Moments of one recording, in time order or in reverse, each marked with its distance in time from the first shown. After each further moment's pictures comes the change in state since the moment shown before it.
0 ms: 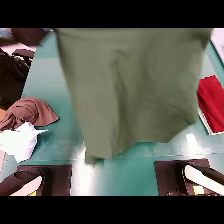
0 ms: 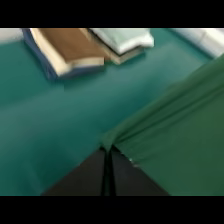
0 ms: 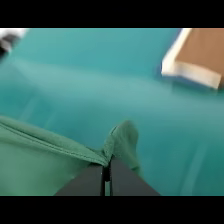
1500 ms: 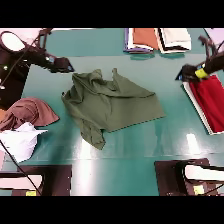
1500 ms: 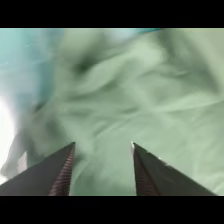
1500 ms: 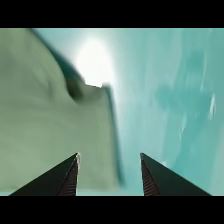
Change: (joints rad) left arm 0.091 -0.394 0.046 0.139 -0.179 -0.083; right arm -0.004 -0.231 -0.504 -0.232 -0.058 -0.051
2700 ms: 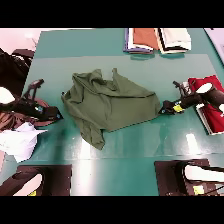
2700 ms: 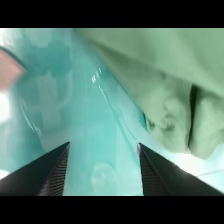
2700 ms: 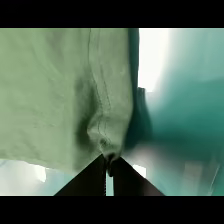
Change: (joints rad) left arm 0.084 0.492 -0.796 0.041 -0.060 -0.130; right arm 0.041 0.002 -0.518 0.248 -0.214 -0.208
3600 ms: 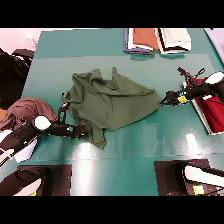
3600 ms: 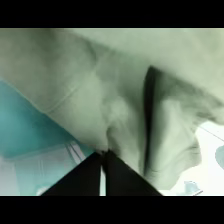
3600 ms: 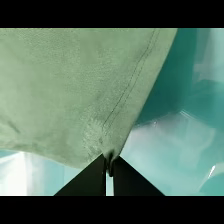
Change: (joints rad) left arm -0.355 -0.019 -0.344 -0.314 0.444 -0.064; right arm 0.011 0.098 0.102 0.014 0.065 0.005
